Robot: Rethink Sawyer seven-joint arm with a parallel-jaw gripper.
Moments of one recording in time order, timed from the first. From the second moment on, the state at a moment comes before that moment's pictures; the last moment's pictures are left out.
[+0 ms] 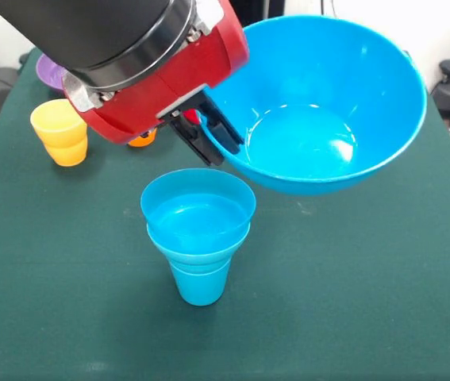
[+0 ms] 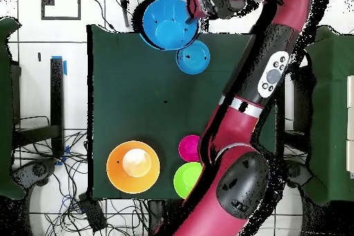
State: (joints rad) arm -0.62 -0.12 1.75 0.21 -1.30 2.09 1.20
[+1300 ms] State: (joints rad) arm -0.64 -0.10 2.25 0.19 -1.75 2.10 1.00
